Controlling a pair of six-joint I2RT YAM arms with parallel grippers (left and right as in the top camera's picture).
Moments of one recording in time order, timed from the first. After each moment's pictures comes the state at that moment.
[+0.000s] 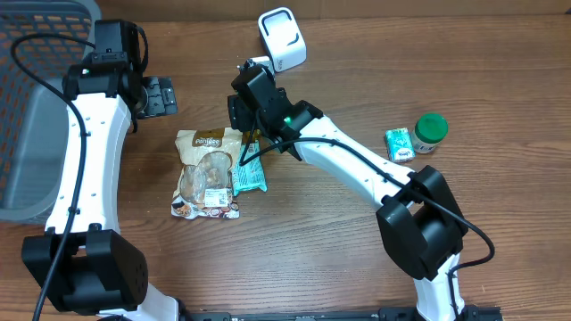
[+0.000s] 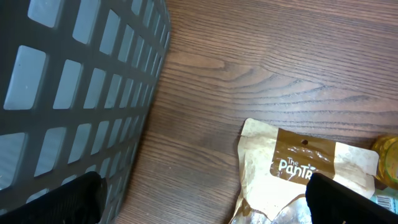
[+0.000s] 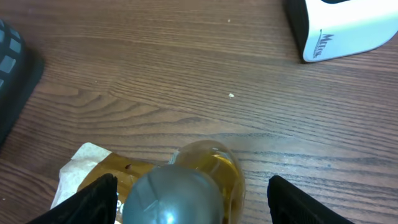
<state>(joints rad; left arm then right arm) 0.06 1.75 1.65 -1.04 -0.22 -0.15 0.73 2.09 1.69 -0.41 0.17 0.46</state>
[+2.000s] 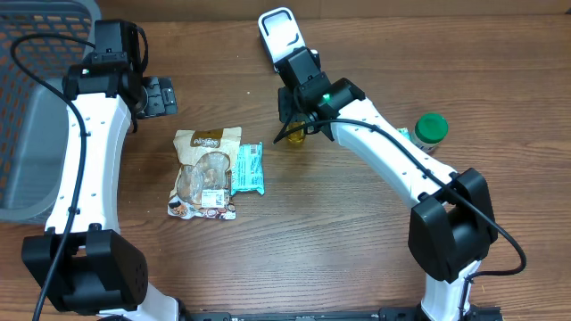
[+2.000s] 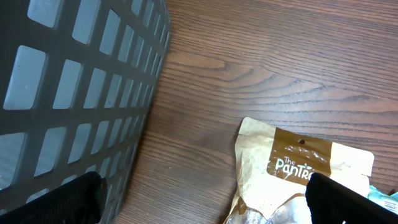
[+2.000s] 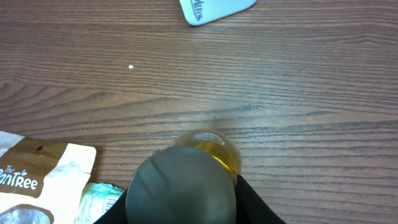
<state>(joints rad) 0.06 1.75 1.65 -1.04 -0.22 -0.15 0.58 1.99 1.69 -0.70 0.16 0.46</state>
